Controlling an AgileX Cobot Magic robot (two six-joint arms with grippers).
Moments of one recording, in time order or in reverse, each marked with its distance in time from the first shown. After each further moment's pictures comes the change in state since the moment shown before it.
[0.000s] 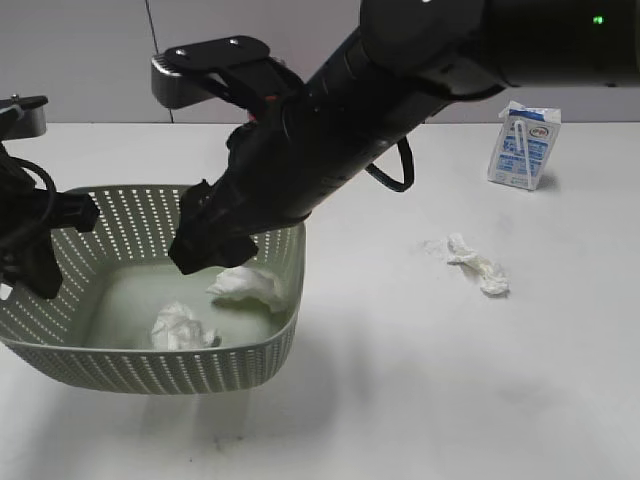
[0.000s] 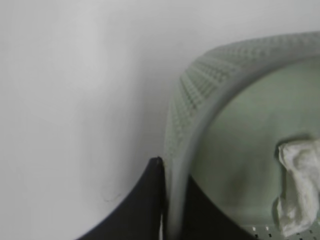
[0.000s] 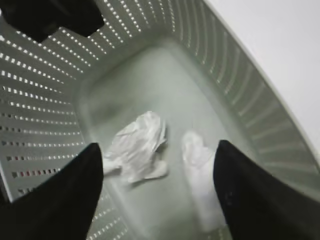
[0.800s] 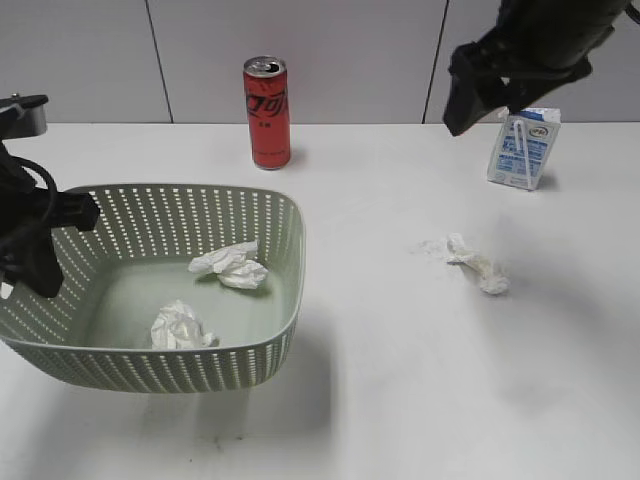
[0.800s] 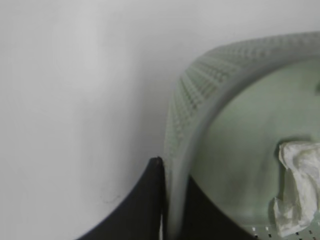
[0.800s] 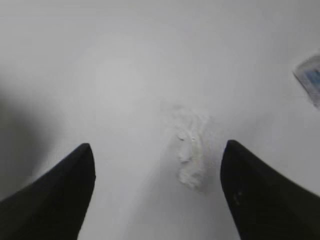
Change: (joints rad) left arm 0.000 0.000 0.000 0.000 -0.006 0.000; right arm -0.425 -0.074 -0.192 -0.485 0.367 0.348
